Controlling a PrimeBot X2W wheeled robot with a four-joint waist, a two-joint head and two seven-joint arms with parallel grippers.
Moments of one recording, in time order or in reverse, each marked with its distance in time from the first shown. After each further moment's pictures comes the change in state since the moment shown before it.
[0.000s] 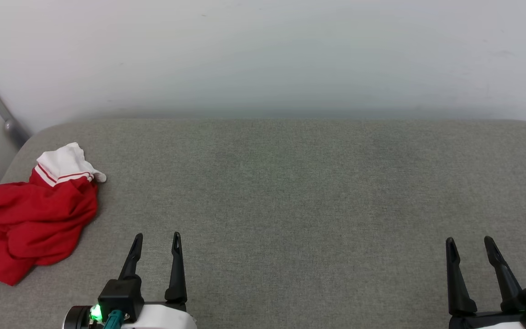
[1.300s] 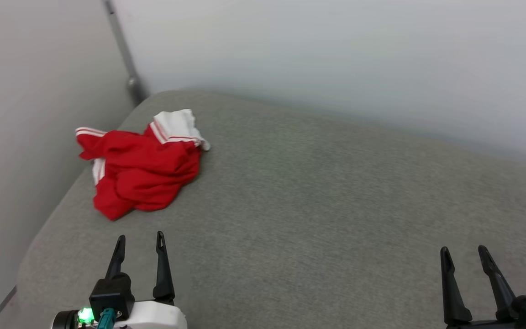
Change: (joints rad) left arm -0.008 -0.001 0.032 0.020 0.016 0.067 0.000; right arm 0.025 0.000 0.015 0.010 0.002 0.000 0.000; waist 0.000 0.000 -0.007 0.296
